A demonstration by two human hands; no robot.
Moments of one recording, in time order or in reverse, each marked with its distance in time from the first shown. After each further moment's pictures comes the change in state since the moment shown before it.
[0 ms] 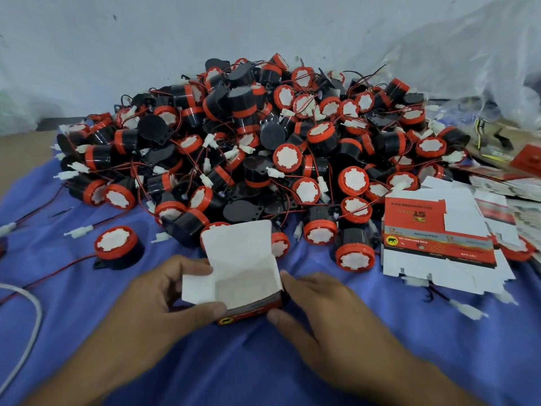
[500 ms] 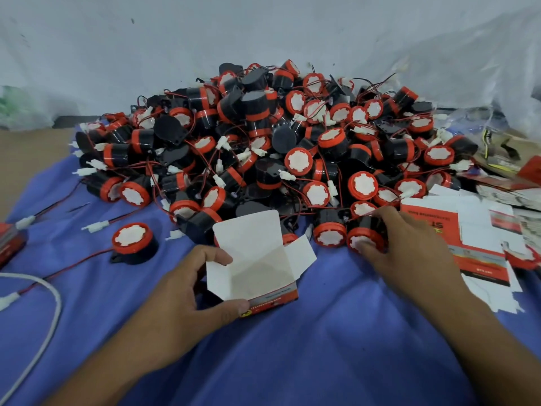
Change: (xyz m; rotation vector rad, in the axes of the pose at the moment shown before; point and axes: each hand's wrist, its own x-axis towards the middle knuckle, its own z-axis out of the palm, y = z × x) left_hand -0.001 0.008 0.007 0.086 -0.002 0.070; right_hand 0.021 0.085 -0.046 -0.329 0.309 0.481
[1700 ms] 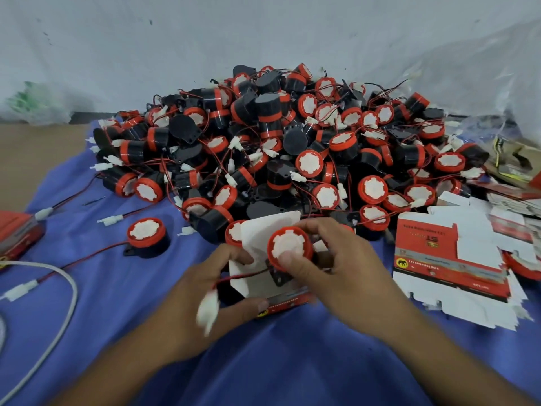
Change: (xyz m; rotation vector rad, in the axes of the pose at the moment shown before) left_hand 0.002 -0.002 0.006 0.148 0.011 0.157; right_hand -0.031 -0.089 -0.007 0.793 -0.207 -0.260
